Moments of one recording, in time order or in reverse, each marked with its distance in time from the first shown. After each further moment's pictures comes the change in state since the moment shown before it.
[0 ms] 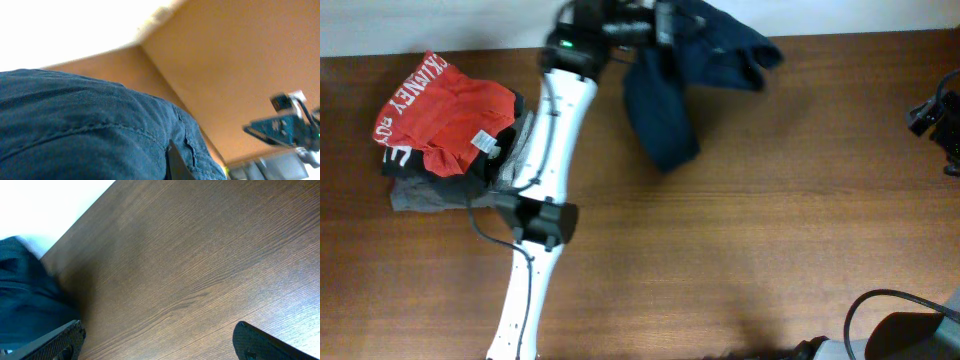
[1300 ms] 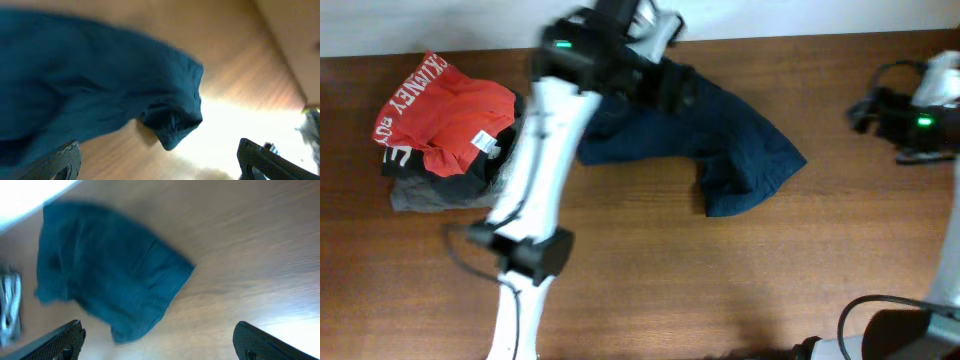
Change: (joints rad) left arm -0.115 -0.374 -0.218 -0.750 -0.459 0.443; right arm 0.245 0.029 0.000 -0.061 0.016 -0.086
